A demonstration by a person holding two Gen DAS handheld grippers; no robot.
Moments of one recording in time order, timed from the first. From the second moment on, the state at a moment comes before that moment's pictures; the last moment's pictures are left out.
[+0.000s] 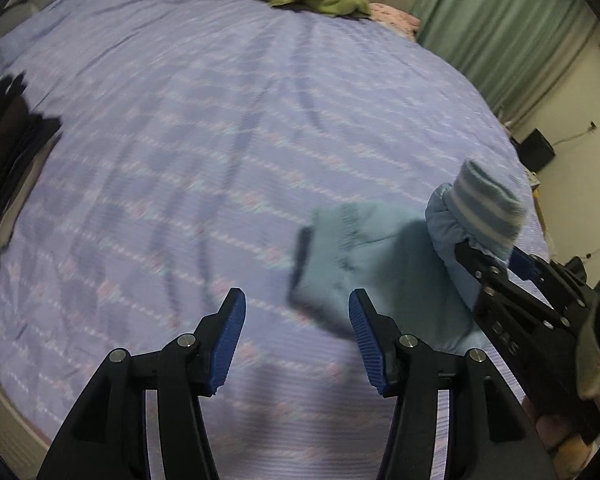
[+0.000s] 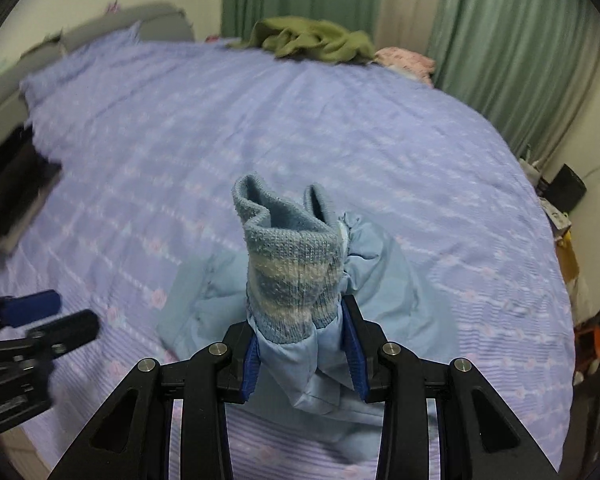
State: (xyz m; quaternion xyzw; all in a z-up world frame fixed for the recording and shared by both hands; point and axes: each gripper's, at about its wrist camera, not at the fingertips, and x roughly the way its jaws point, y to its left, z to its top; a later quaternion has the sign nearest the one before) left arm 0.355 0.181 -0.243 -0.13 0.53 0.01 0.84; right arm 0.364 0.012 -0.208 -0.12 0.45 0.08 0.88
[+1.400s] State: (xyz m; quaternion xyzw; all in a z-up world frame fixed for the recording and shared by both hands) left arm 0.391 0.077 -0.215 -0.13 0.53 0.01 0.84; right arm 0.340 -0.203 -0.215 0.21 0.46 -0.01 0.86
